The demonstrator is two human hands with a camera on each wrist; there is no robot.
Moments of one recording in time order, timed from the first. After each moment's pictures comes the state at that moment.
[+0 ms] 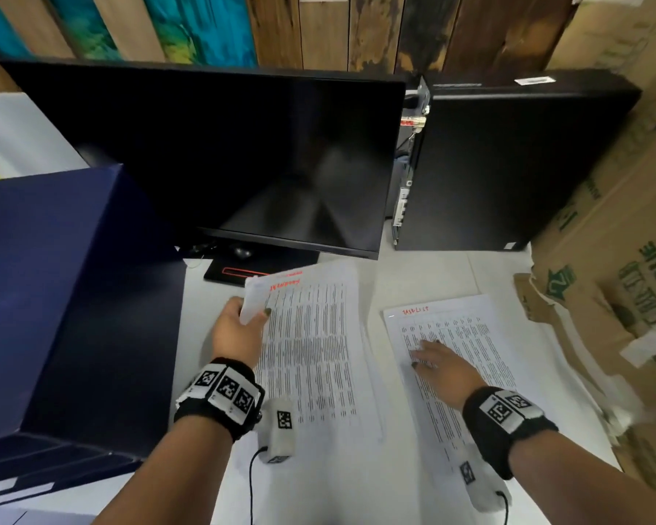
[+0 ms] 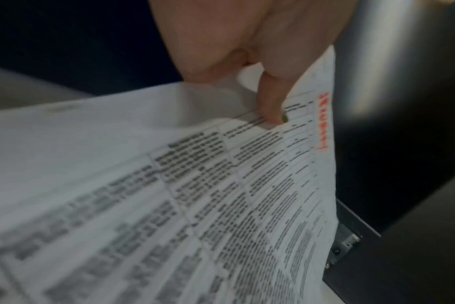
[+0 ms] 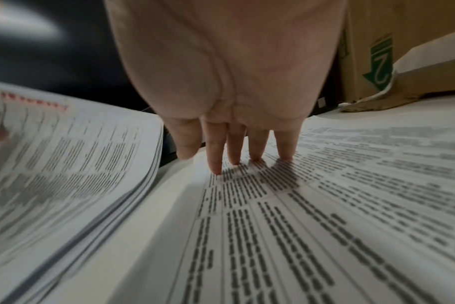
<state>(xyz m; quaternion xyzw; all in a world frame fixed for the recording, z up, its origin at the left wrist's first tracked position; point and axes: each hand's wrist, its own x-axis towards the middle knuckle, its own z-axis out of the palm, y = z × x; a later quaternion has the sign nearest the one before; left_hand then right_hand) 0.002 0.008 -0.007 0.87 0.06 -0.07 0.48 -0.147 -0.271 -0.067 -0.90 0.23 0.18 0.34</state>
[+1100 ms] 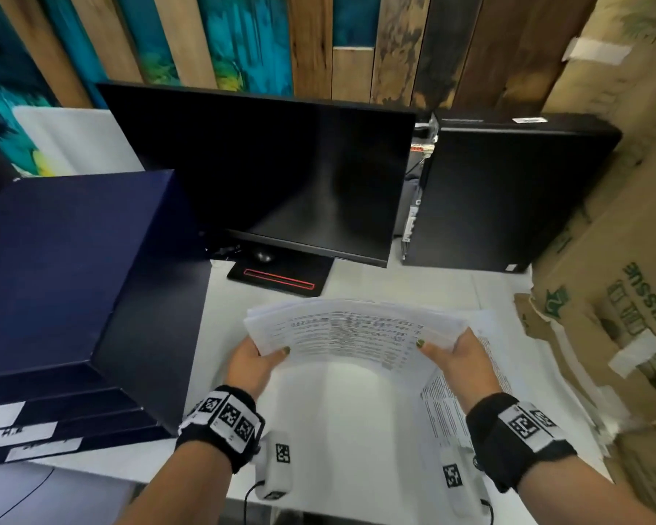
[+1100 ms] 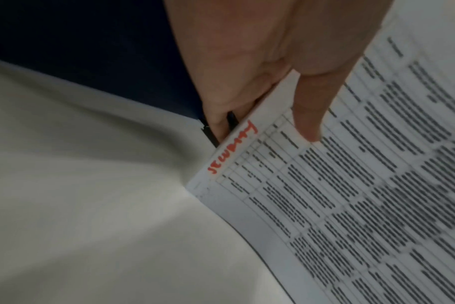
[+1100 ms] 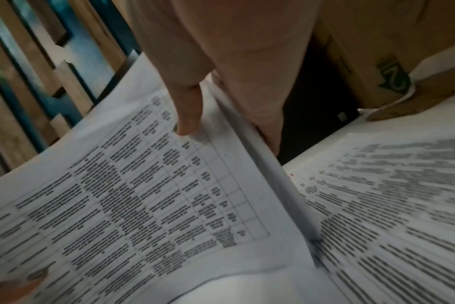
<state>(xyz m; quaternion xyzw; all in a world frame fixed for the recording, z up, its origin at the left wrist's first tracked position) -0.065 0.033 -0.006 0.76 0.02 -0.12 0.64 -0.174 -0.228 0.021 -0.72 0.26 -0.11 0.63</state>
